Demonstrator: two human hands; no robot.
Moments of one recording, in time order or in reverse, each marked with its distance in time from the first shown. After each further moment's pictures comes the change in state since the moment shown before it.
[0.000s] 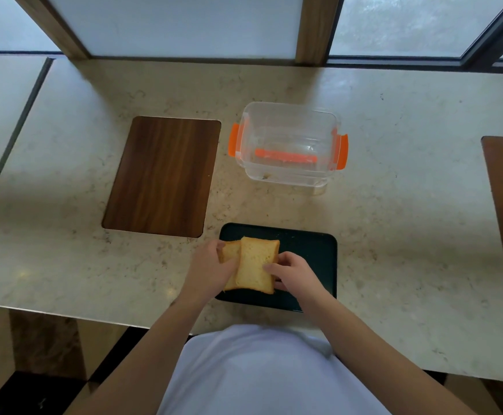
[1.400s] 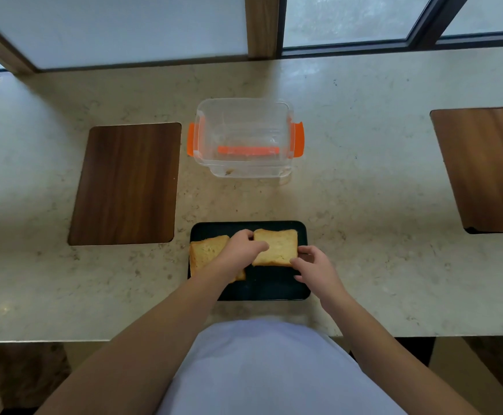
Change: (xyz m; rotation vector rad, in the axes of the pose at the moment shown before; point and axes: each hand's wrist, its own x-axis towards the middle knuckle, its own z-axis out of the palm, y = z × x) left_hand 0.023 0.084 0.087 -0.063 -0.374 -0.175; right_hand -0.026 0.033 -0.081 0.013 0.302 -0.064
